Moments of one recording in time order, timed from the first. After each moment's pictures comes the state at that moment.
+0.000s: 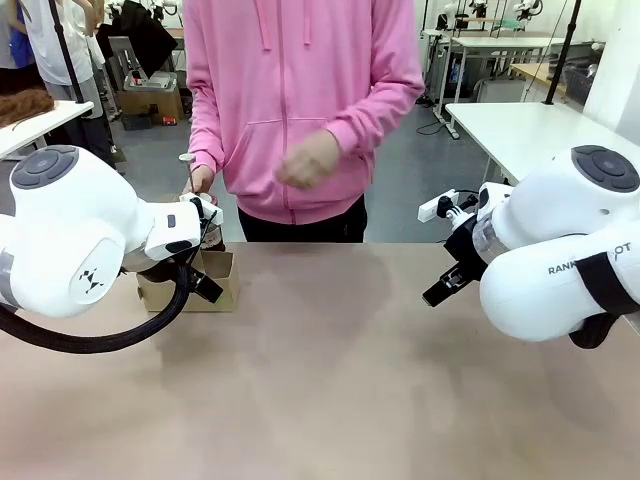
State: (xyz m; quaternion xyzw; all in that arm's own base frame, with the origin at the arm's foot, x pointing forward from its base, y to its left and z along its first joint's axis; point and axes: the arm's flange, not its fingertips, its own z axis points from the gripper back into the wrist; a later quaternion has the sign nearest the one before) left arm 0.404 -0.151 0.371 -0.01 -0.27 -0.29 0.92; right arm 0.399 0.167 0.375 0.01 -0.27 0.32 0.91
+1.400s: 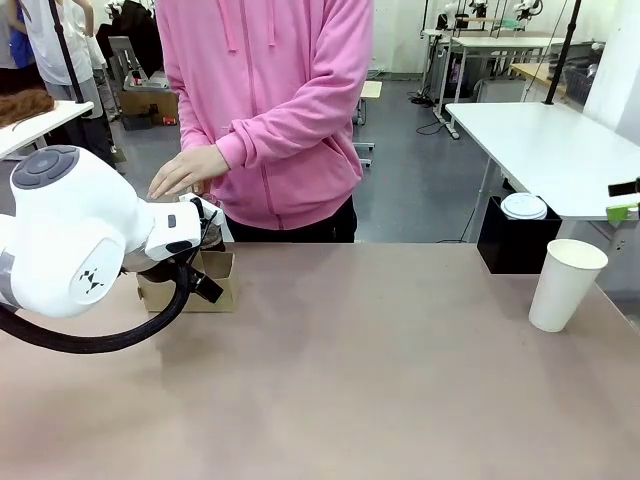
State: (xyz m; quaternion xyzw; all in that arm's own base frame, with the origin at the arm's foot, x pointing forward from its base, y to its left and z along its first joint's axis) left arm 0.404 -0.151 0.371 -0.01 -0.27 -0.29 0.92; right arm 0.437 -0.173 0.431 0.29 -0.48 0.40 0.73
